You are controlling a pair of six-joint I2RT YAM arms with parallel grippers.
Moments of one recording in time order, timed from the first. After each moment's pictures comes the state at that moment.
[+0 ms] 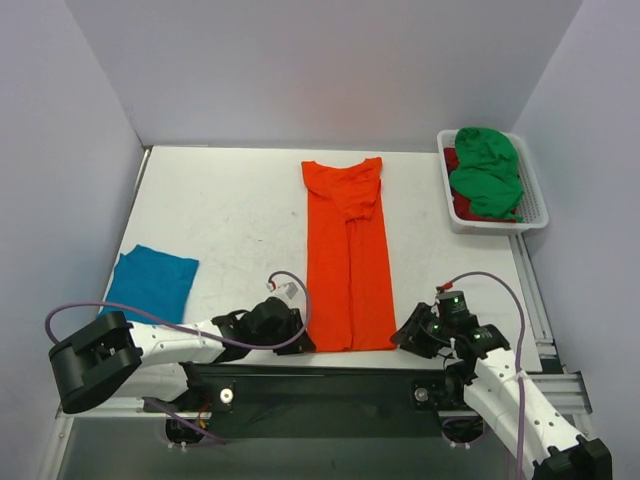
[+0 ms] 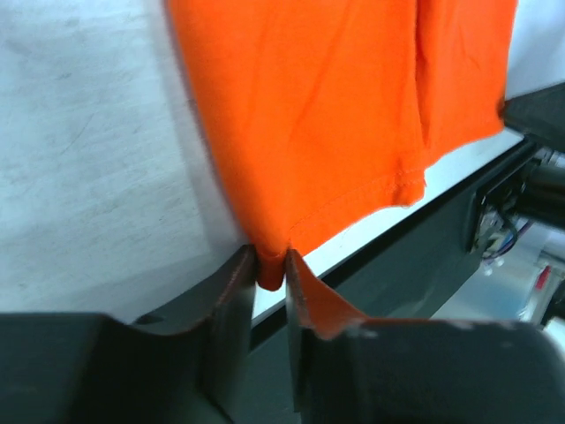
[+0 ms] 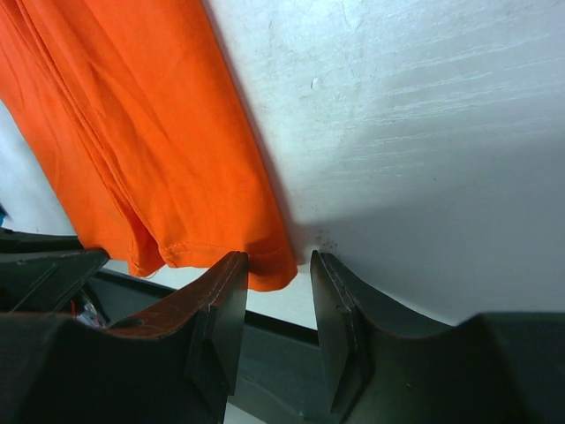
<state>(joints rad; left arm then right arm) -1.05 1.24 0.34 0.14 0.05 -1.09 0.31 0.59 0.19 -0.63 -0.29 0.84</state>
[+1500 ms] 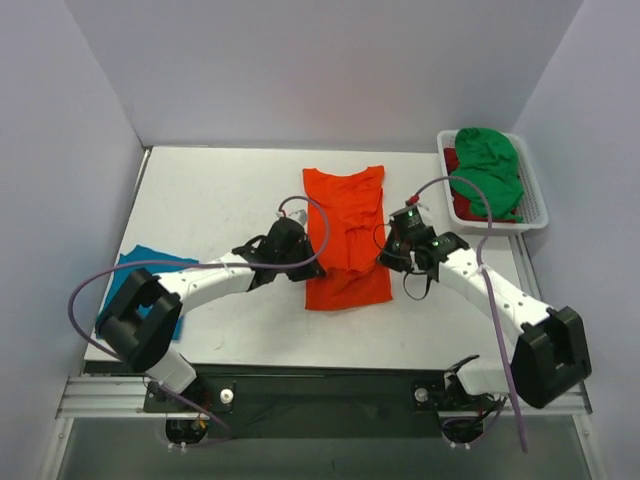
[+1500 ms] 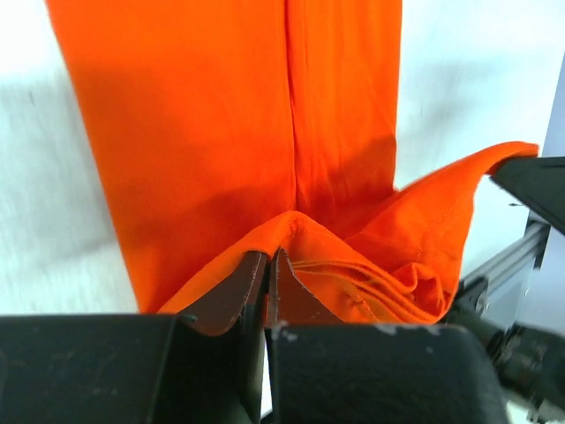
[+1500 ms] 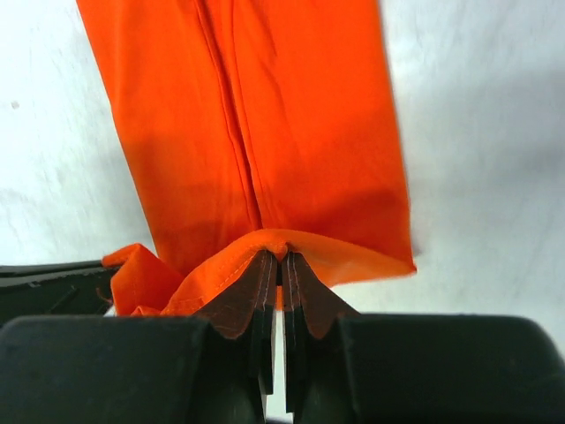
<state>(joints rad) -0.75 1.53 0.90 -0.12 0.10 -0.87 0.52 1.26 0.87 -0.55 0.11 0.80</state>
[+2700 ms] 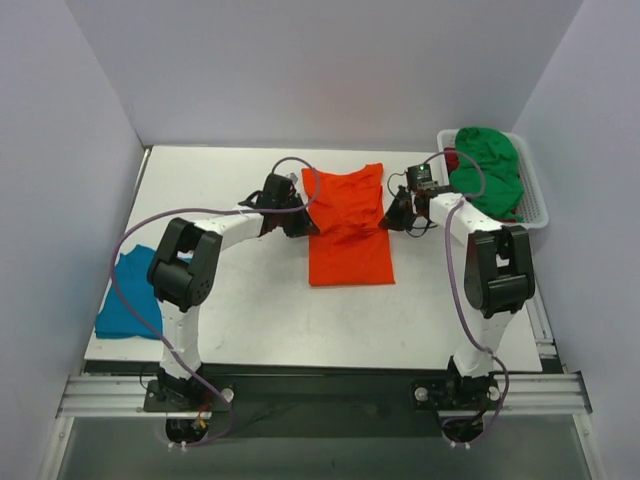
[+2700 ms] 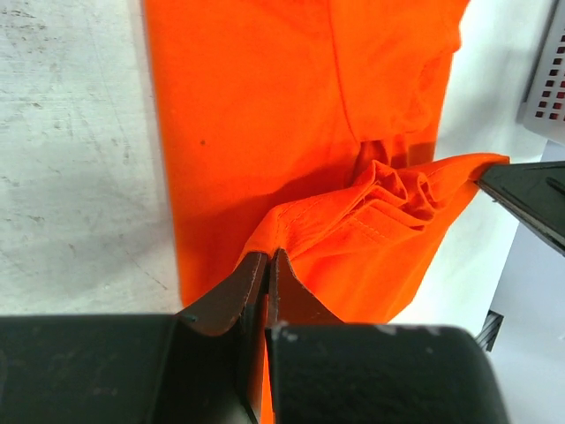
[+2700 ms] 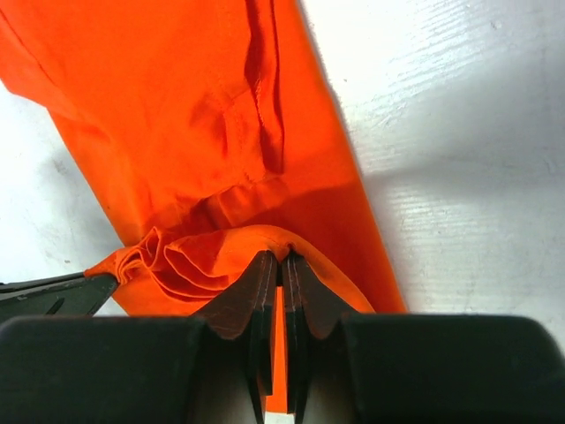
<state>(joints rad) -0.47 2.03 1.37 -0.12 0.29 -0.81 0.20 1.87 1.30 -0.42 -0.15 0.71</state>
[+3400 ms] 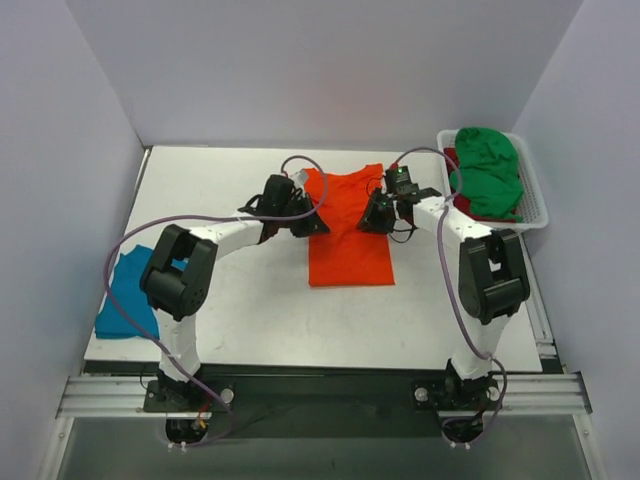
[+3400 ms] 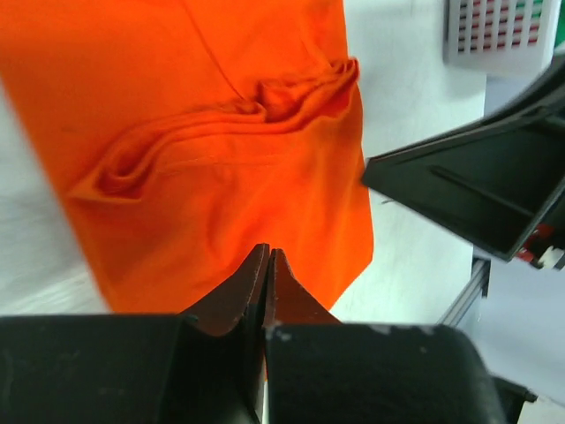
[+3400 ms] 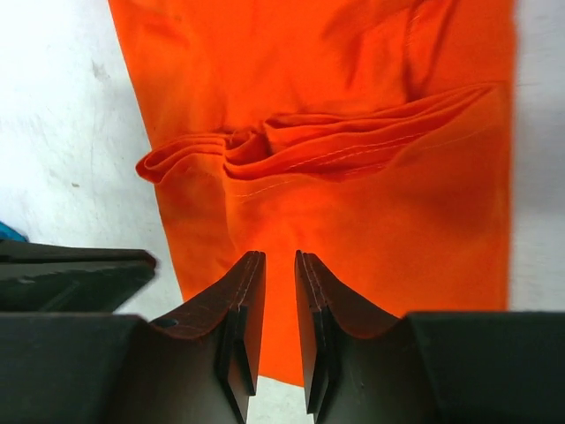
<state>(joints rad) -0.48 1.94 1.28 0.01 0.38 -0.74 0.30 1.84 1.30 -0.40 -0.19 0.64</state>
